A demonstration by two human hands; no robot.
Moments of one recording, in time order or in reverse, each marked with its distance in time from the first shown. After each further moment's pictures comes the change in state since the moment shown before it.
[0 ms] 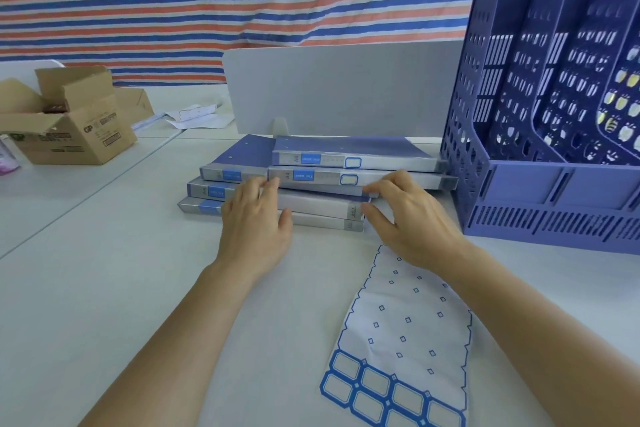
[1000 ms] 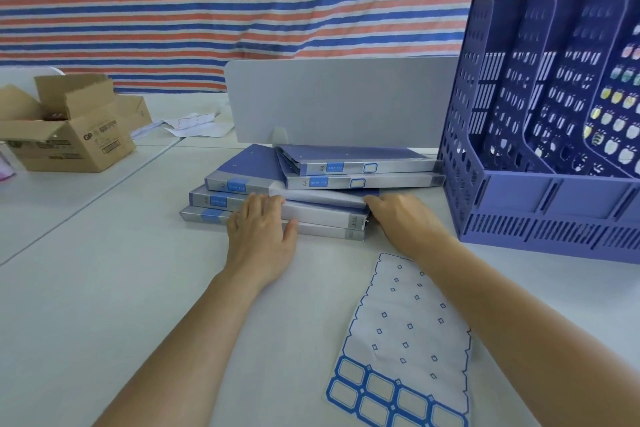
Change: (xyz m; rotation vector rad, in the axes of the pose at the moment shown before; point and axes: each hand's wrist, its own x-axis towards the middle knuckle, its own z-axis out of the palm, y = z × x) left_hand 0.003 -0.006 0.014 -0.024 -0.099 -0.068; right_hand 0.032 0.012 0.018 -0.536 -0.208 -0.047
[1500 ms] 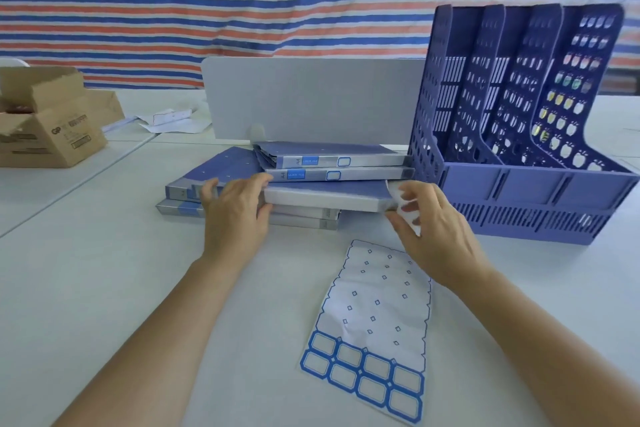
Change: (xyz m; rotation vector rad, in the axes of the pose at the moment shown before) left_hand 0.001 0.002 -0.005 -0.069 0.372 0.243; right_hand -0.096 0.027 -0.019 0.532 0.431 0.176
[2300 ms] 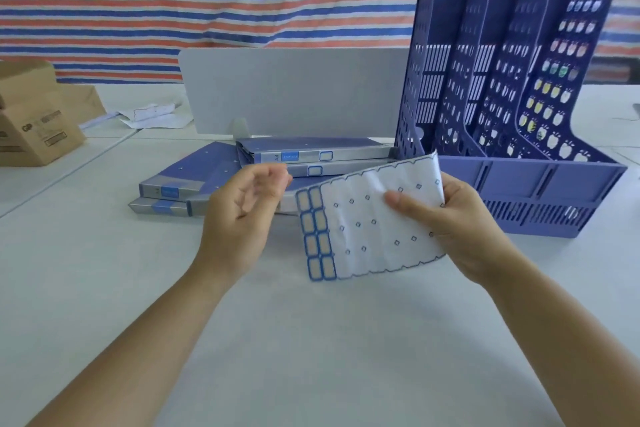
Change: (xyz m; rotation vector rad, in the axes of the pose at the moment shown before) left_hand -0.009 0.081 -0.044 -1.003 -0.076 -0.302; right_hand 0.005 -0.008 -0.057 1.030 -0.215 0.474
